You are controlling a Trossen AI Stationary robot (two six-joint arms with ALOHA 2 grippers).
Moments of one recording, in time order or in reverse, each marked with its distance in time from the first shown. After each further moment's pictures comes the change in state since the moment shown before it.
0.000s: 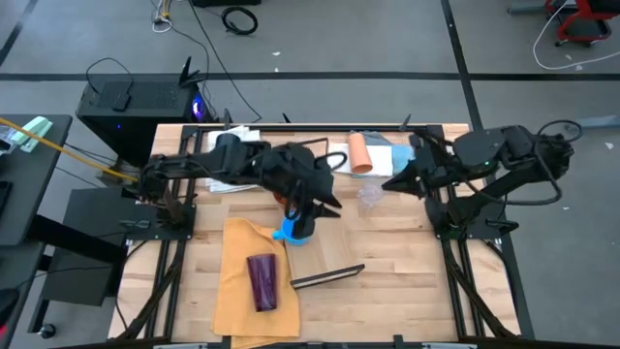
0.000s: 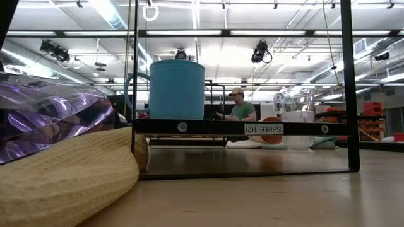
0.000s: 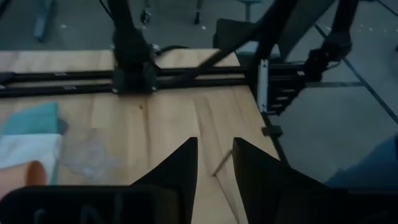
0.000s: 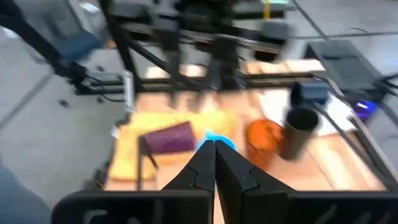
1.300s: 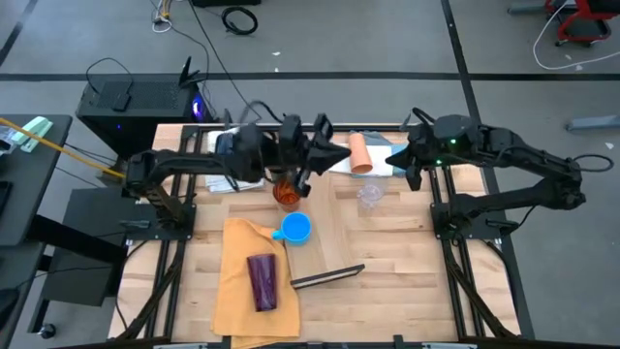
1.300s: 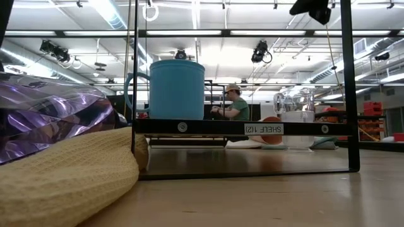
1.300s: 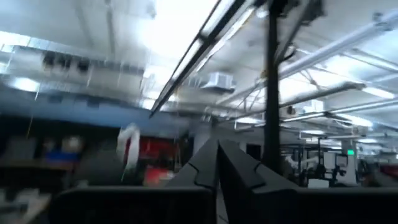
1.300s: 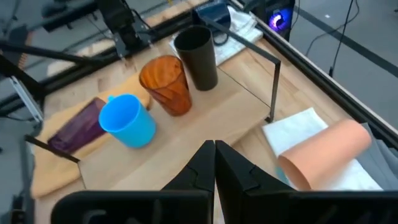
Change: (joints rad) left arm 0.204 -0.124 -0.712 1.774 0.160 -0.281; right arm -0.524 -0.239 -0.443 0.072 -0.211 0.118
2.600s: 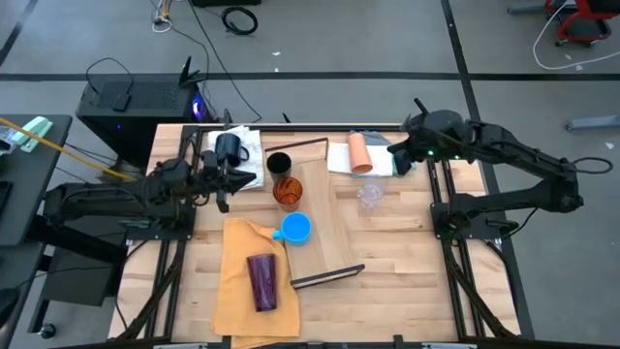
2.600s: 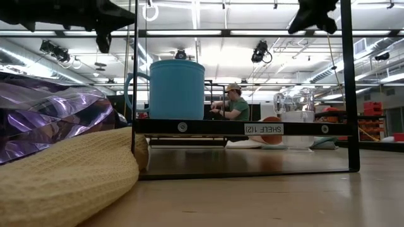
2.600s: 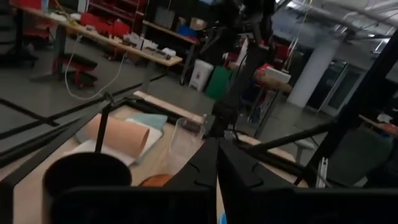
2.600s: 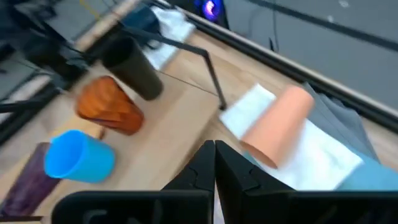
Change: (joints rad) left arm 0.048 -1.106 -1.056 -0.668 -0.333 -0.013; right arm -0.096 0.054 0.000 -0.053 0.140 0.210
